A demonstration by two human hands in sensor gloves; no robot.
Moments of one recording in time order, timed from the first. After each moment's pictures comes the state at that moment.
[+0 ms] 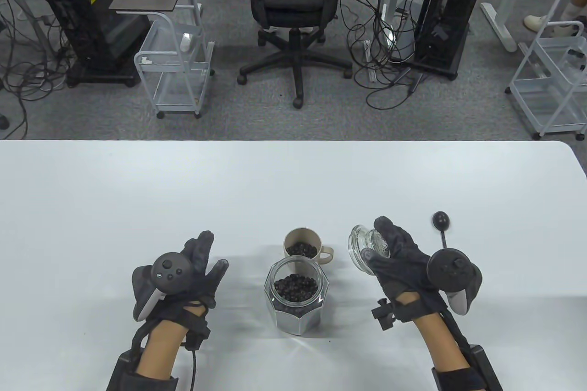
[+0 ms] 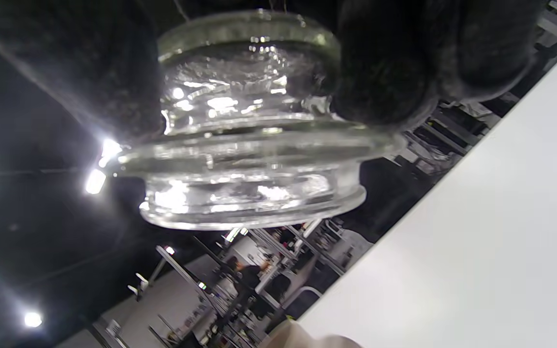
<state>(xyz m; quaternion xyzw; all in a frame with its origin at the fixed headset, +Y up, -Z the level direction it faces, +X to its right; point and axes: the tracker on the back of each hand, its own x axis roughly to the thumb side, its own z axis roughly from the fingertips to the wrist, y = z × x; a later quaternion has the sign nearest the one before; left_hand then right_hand) -0.258 -0.731 -0.308 -0.01 -0.04 0.25 0.97 0.194 -0.688 -0.313 0.10 -0.15 0.85 0.50</state>
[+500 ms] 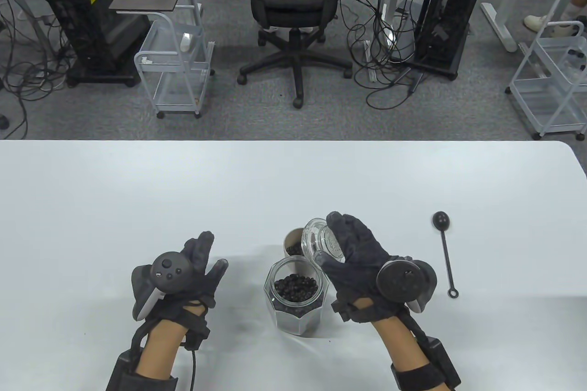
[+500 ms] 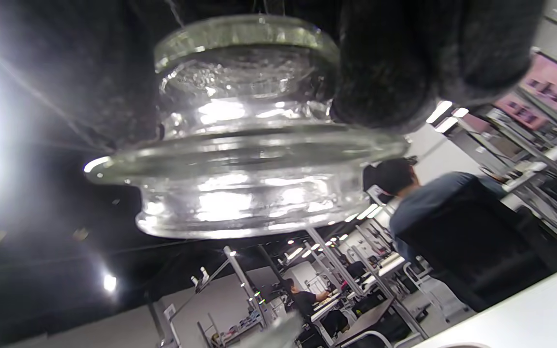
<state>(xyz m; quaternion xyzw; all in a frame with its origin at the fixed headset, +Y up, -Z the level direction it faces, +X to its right) -0.260 -0.729 -0.309 -0.02 -0.04 0.25 0.97 0.113 -0.663 -0.292 0.22 -0.26 0.86 0.39</state>
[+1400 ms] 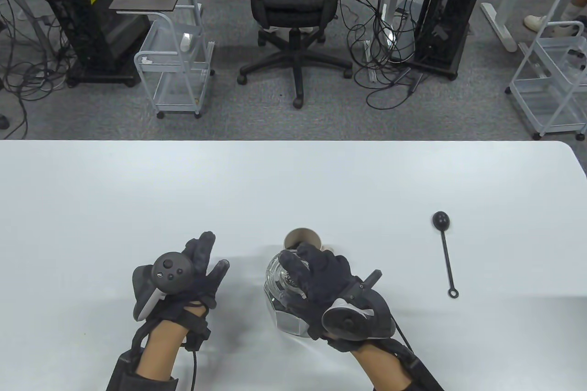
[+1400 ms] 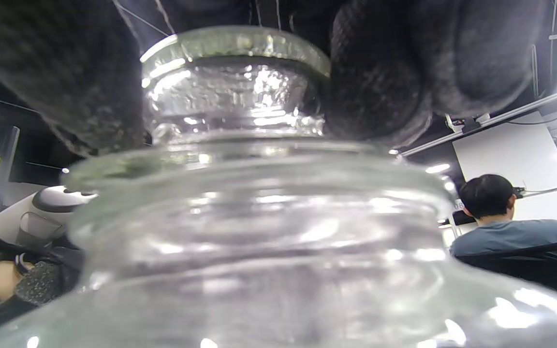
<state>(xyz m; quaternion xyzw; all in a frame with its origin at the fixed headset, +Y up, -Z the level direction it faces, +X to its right) -0.257 -0.731 -0.309 -0.02 -0.05 0.25 0.97 0.055 -0.658 -0.253 0.33 -0.26 0.88 0.20</state>
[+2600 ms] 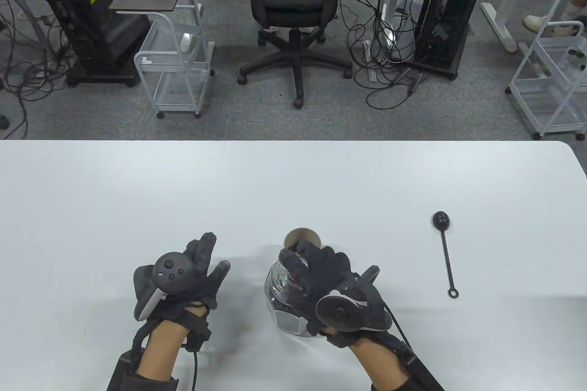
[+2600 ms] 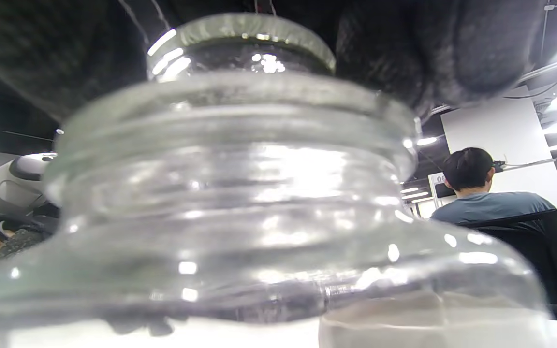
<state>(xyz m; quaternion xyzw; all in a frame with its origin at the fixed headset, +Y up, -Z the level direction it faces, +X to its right) -0.256 -0.733 -0.309 -0.02 -0.05 0.25 0.97 0.050 -0.660 -0.262 0.32 -0.22 0.90 0.18</state>
